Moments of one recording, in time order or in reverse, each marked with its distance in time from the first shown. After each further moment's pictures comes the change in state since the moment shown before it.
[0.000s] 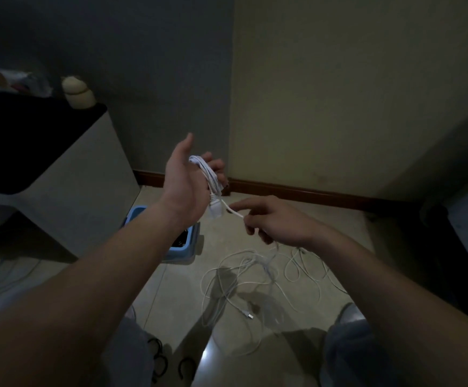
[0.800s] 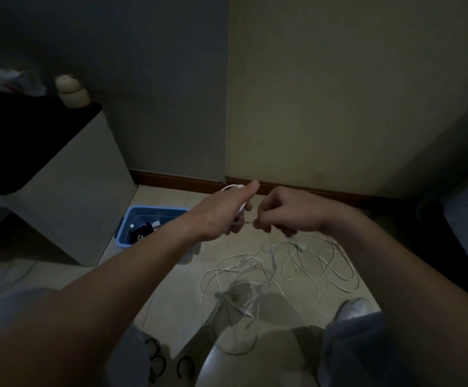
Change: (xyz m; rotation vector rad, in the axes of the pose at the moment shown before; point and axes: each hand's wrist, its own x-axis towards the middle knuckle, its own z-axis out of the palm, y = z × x) left_hand -0.012 -0.034 0.005 1.298 -0.304 -0.076; right_hand -0.013 -0.015 -0.036 -0.167 -0.112 0.042
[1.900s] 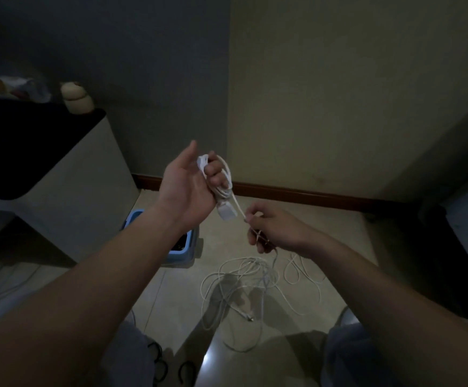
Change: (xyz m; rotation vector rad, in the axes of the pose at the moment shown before) left_hand 0.000 0.008 -0.037 -1.481 0.005 0.128; right_hand 0.019 0.024 0.046 0.390 0.139 0.079
